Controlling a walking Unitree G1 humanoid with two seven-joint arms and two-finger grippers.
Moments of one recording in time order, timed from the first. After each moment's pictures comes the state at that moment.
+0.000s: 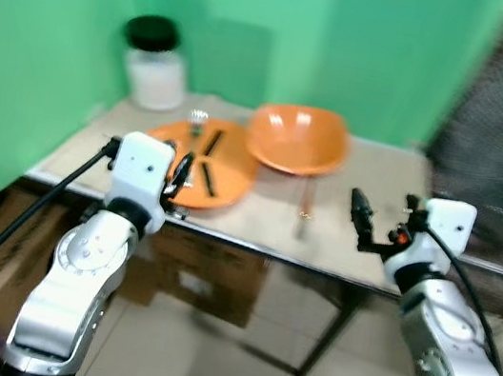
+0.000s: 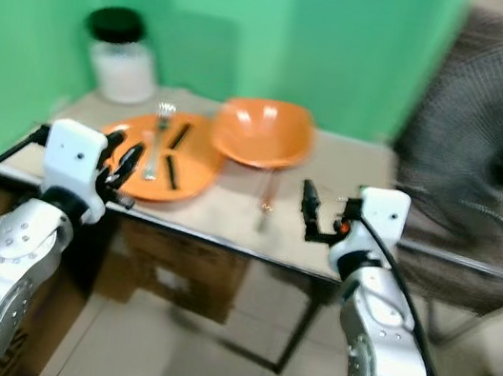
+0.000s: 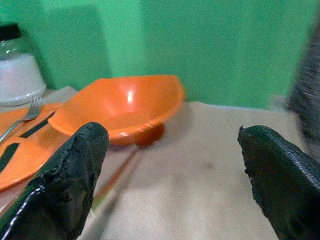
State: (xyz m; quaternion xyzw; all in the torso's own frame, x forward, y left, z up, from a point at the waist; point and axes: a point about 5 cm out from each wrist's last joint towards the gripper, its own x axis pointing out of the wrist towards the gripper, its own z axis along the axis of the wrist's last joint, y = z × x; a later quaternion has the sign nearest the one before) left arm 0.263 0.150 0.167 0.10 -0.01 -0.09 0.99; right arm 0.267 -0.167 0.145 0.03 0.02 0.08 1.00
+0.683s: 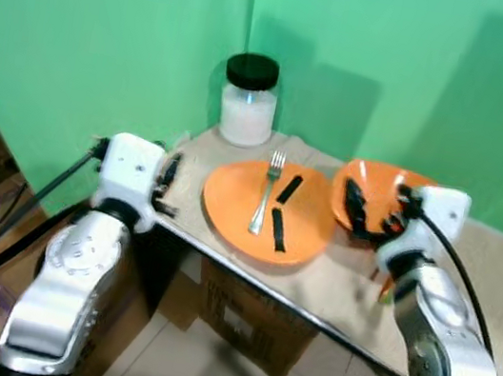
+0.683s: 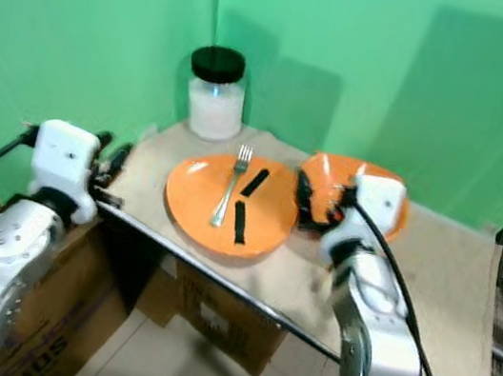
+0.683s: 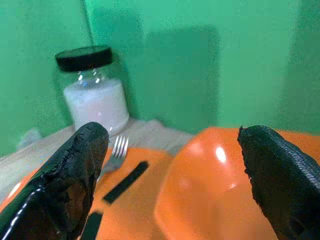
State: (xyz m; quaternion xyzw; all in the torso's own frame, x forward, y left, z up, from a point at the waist) left arm 0.264 0.160 0.162 0.10 0.00 -0.07 0.99; right arm 0.279 -0.162 0.157 0.05 0.01 0.09 0.99
